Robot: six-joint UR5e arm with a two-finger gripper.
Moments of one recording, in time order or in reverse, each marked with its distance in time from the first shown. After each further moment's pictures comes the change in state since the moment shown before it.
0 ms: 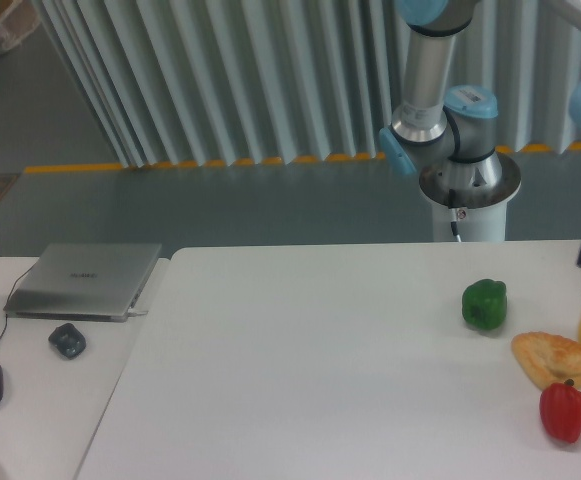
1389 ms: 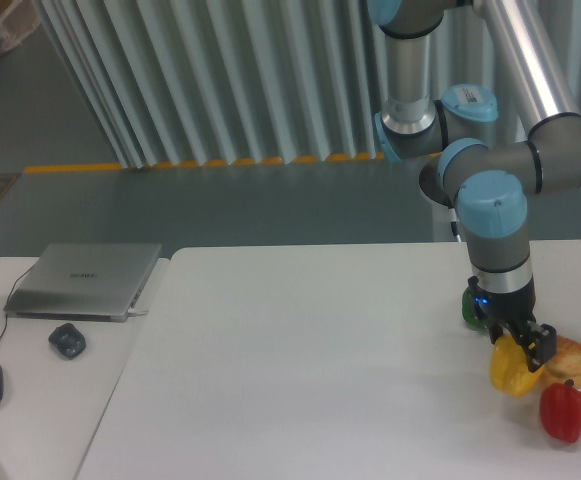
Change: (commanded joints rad) arm -0.235 -0.060 -0.118 0.292 0.307 -0.218
